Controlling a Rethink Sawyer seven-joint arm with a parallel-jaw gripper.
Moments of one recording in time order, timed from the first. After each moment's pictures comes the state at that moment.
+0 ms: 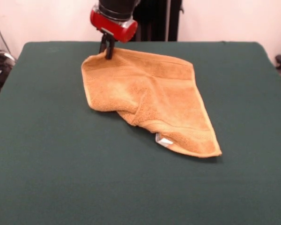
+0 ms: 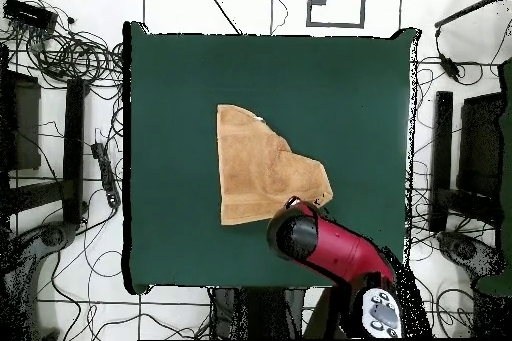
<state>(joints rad) -0.14 -0.57 -0.31 1.91 0.06 0.20 1.91</state>
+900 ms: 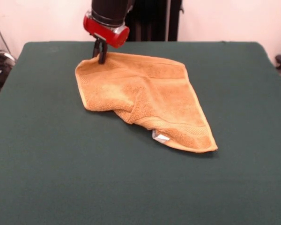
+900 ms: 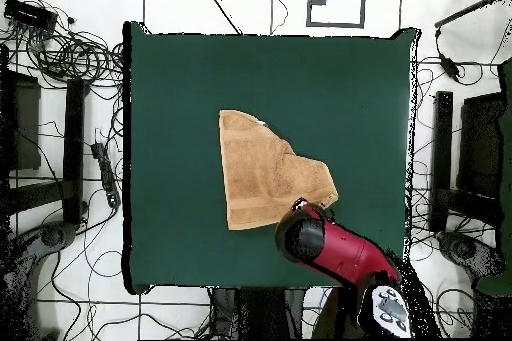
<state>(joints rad) -0.18 -0.52 -0.31 1.91 0.04 0.13 1.91</state>
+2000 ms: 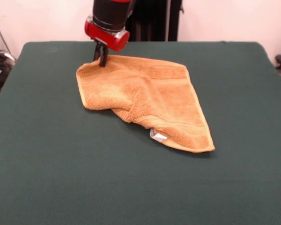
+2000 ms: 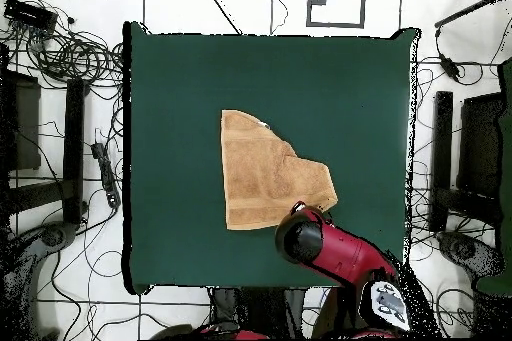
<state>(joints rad) -0.19 -0.49 -0.30 1.91 0.01 0.11 1.91</state>
